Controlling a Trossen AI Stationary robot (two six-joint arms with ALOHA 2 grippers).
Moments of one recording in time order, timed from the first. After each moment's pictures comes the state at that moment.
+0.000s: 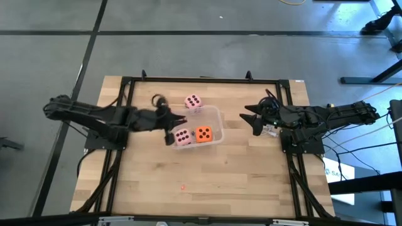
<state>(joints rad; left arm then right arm) -0.14 1.06 1.02 -0.33 -0.47 -0.17 0.20 0.81 0.77 -0.30 0.54 0.62</state>
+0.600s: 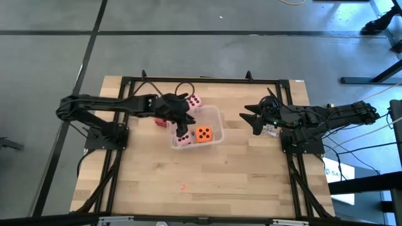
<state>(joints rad) 0.16 1.28 1.06 -0.36 0.01 -0.28 0.20 0.81 0.77 -0.28 0.54 0.65</state>
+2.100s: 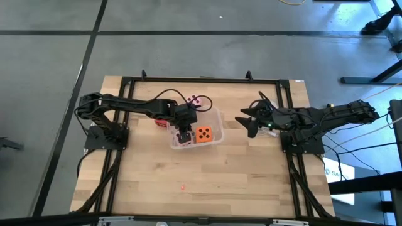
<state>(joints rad) 0.16 1.55 1.17 -0.63 0.02 -0.12 0.20 0.89 0.77 -0.27 0.52 0.67</state>
